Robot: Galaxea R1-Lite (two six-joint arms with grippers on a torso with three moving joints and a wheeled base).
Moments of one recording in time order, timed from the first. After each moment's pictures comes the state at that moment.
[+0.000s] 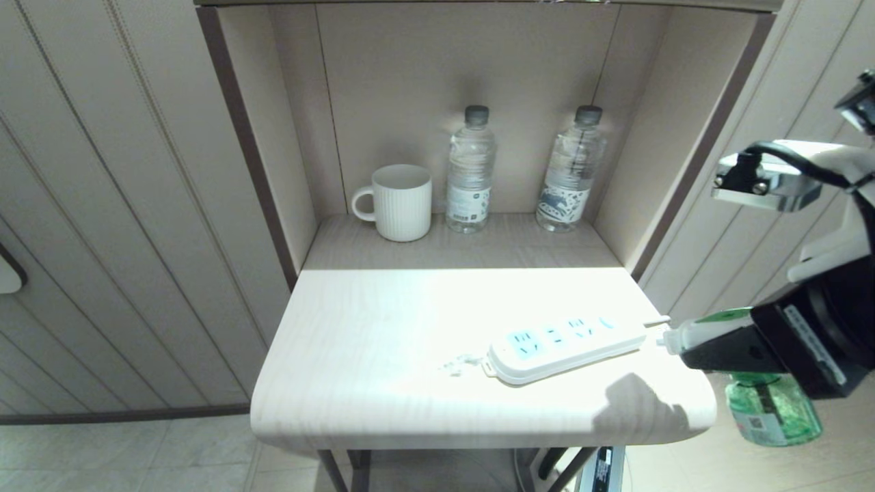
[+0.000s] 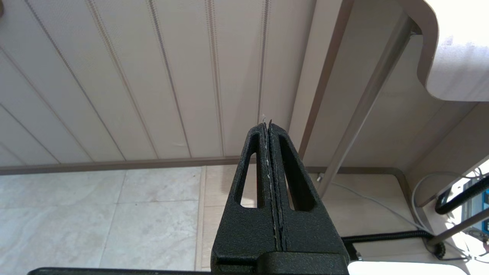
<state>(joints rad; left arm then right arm) 0.00 0.00 -0.04 0.12 -0.01 0.00 0.70 1.45 -1.68 1.18 -0.18 0.20</state>
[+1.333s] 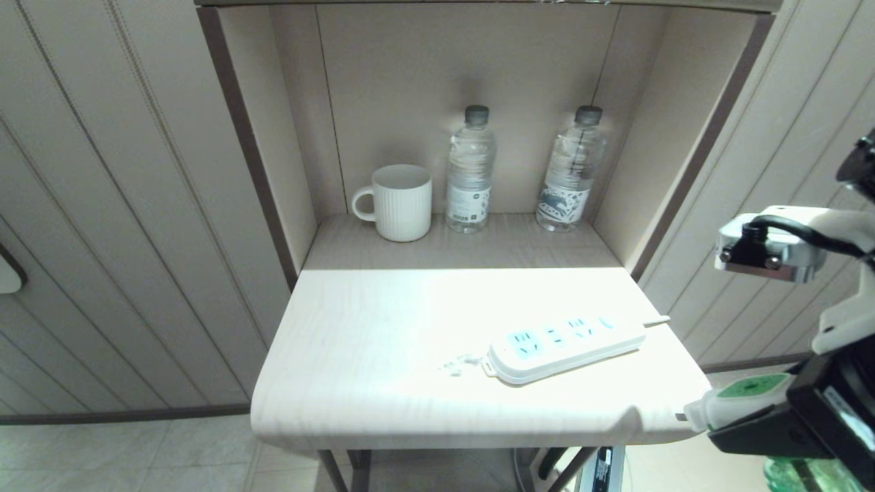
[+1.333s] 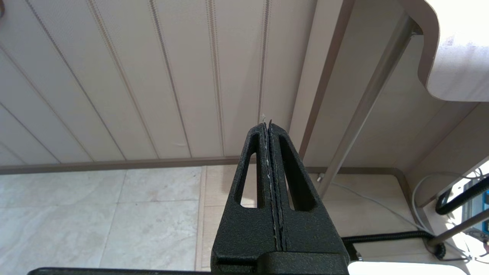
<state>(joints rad) 0.00 0.00 -0.04 0.12 -0.01 0.00 0.76 1.42 -1.61 1.26 -0.11 0.21</state>
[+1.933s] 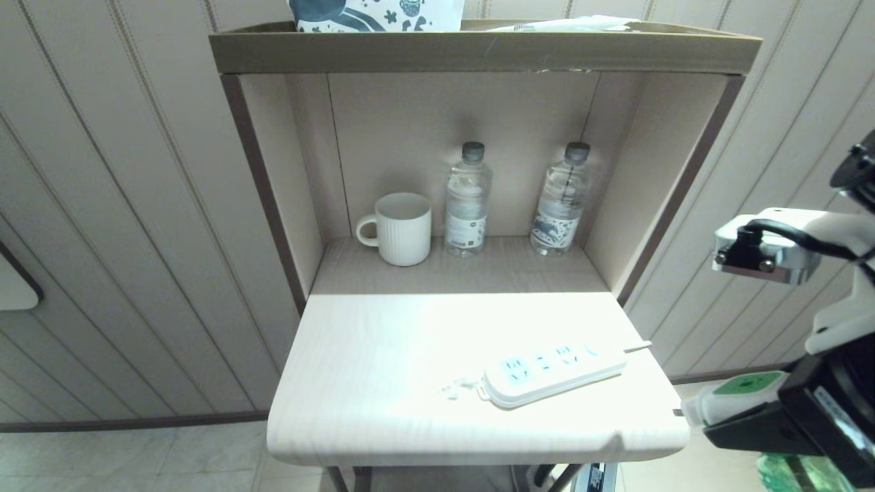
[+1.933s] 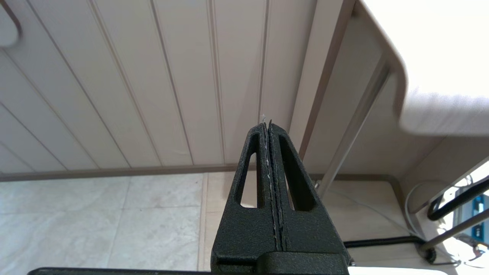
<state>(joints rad) 0.00 0.00 -0.04 0.12 -0.01 0.00 0.76 1.41 -1.58 1.24 -0.13 0.20</state>
